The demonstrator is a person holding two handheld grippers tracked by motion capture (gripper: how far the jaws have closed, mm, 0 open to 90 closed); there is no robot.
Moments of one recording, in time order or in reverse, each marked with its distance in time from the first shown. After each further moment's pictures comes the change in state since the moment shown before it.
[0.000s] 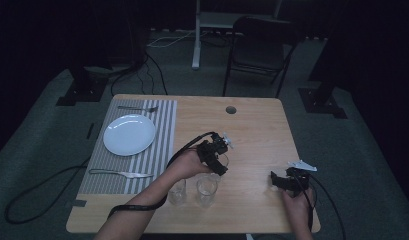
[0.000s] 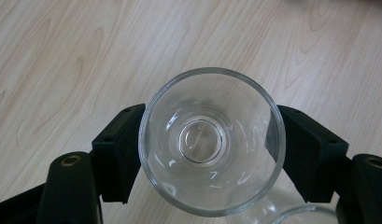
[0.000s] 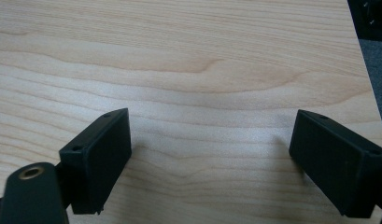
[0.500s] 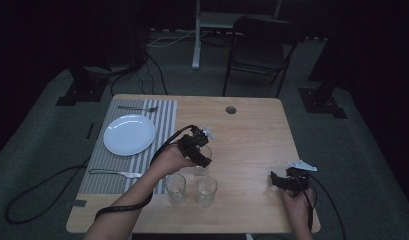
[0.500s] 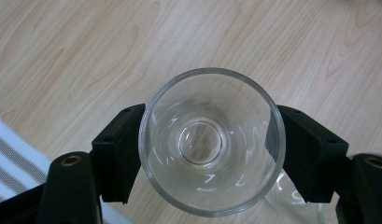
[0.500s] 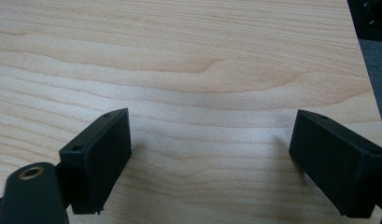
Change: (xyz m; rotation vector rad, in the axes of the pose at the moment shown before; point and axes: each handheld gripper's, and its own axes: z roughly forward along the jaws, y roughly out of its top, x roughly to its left) left arm 0.033 -0.035 -0.023 -0.022 0.062 -0.115; right arm 0.000 0.000 0.000 0.000 -0.001 0.001
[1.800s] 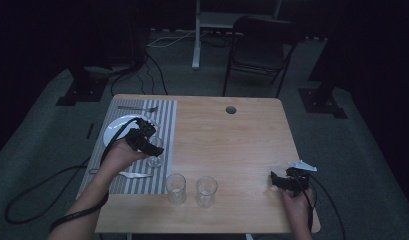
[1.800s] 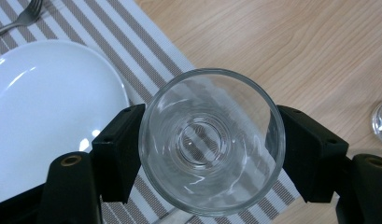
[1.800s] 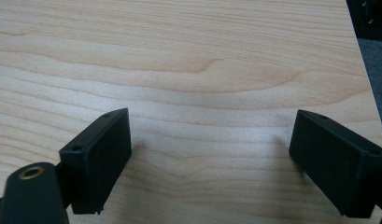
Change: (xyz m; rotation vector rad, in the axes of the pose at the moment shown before) left arm 0.087 -0.095 -0.052 0.031 0.140 -0.237; right arm 0.000 0.000 0.000 0.000 -0.002 0.003
